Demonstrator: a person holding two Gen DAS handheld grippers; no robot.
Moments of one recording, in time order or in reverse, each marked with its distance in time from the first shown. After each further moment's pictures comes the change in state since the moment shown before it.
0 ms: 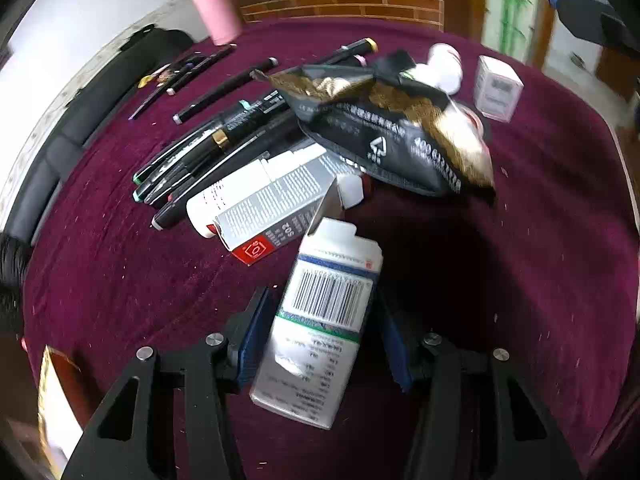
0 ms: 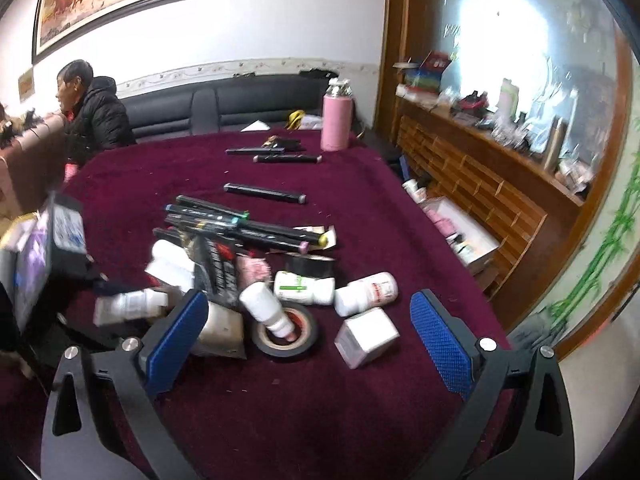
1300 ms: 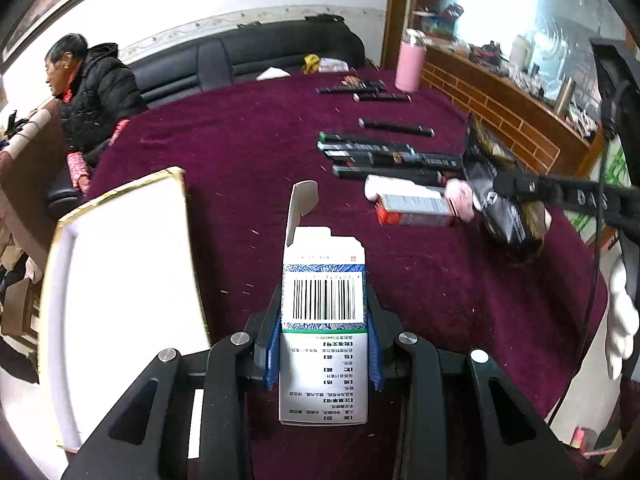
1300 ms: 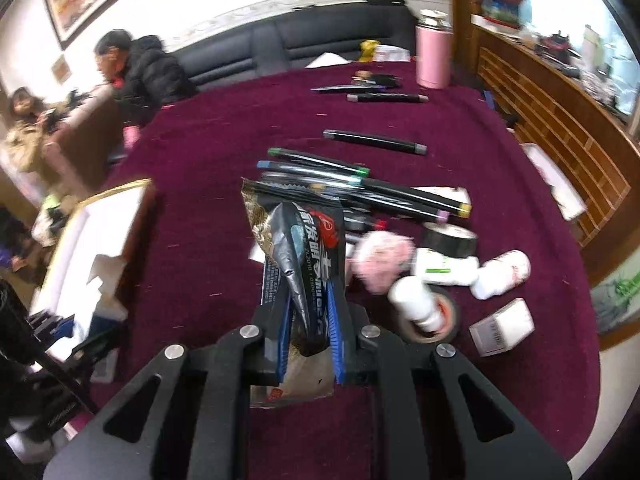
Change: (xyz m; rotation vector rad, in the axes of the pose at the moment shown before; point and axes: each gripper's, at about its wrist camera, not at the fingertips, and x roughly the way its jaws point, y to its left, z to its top) left arm -0.139 0.066 -0.105 -0.629 -0.153 0.147; right arm 0.023 0.084 0.035 -0.017 0.261 0.290
